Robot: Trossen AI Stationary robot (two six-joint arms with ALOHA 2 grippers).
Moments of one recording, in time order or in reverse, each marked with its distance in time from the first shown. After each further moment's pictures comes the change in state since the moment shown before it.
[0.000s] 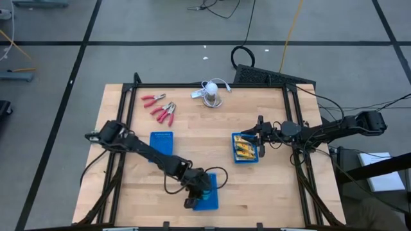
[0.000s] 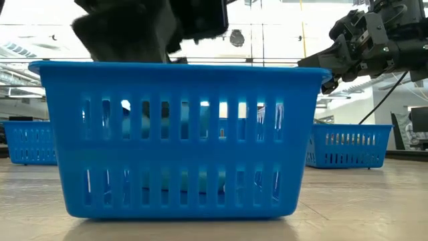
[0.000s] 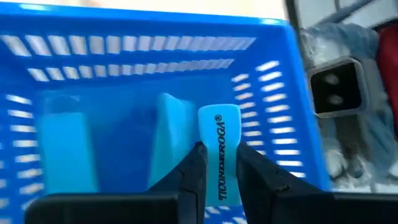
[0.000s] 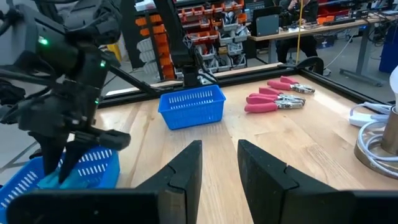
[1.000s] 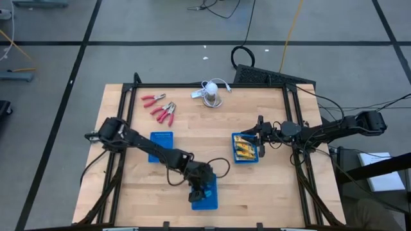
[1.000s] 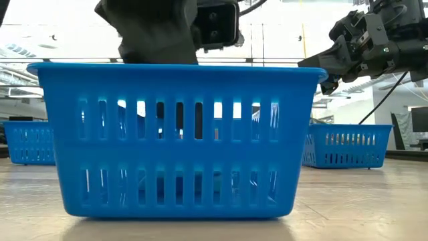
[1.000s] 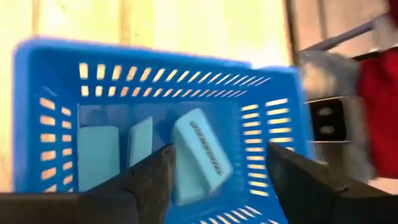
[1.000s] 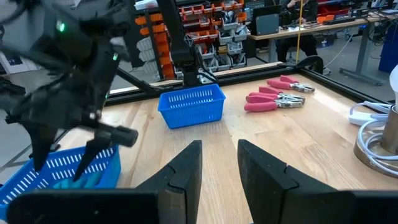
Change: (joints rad) left arm 0.067 -0.014 0.000 0.020 0.053 -0.065; right arm 0.000 0.000 0.000 -0.006 0.000 0.000
